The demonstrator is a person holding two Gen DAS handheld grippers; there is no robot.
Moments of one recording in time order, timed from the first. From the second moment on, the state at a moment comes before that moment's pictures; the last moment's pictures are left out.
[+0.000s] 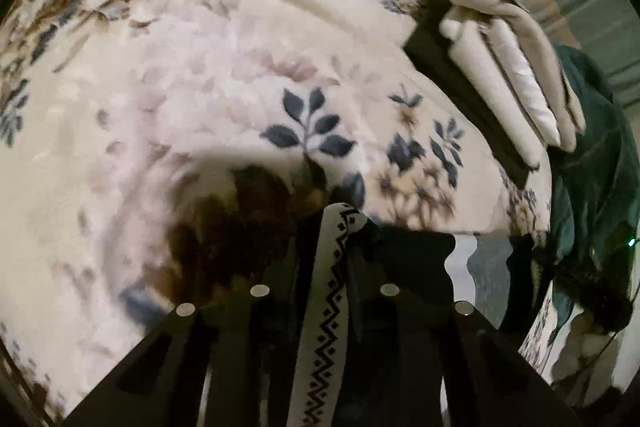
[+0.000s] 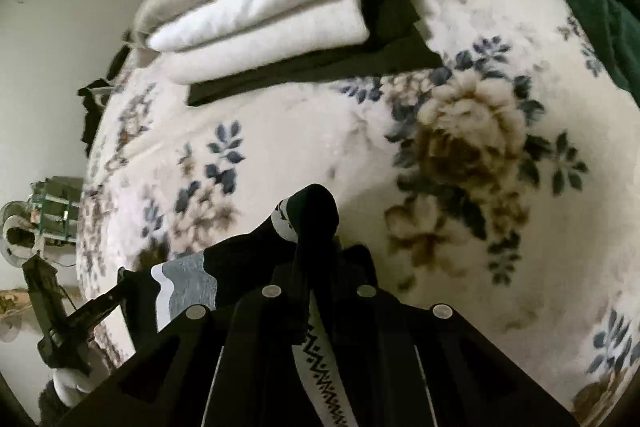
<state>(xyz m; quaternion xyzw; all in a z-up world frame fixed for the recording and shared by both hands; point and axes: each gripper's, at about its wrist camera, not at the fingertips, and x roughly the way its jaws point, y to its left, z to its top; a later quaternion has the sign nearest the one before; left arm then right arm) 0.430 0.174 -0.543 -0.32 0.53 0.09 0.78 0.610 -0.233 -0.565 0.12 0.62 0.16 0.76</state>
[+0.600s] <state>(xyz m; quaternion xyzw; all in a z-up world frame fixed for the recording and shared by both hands) 0.336 0.152 -0.543 -0.33 0.58 0.05 0.74 0.465 -0.312 -0.646 0.31 0.73 0.17 0.58</state>
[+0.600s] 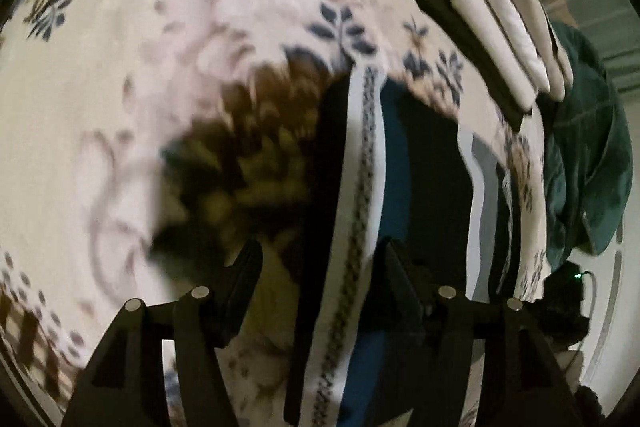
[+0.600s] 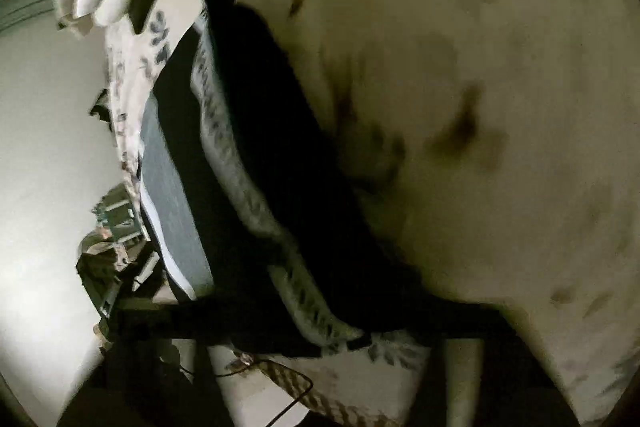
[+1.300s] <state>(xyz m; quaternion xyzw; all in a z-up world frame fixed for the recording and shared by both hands) 0.352 0.141 -0.562 -0.35 0.59 0.02 0.73 0.459 -0.329 -0.660 0.39 0.71 0.18 0.56</state>
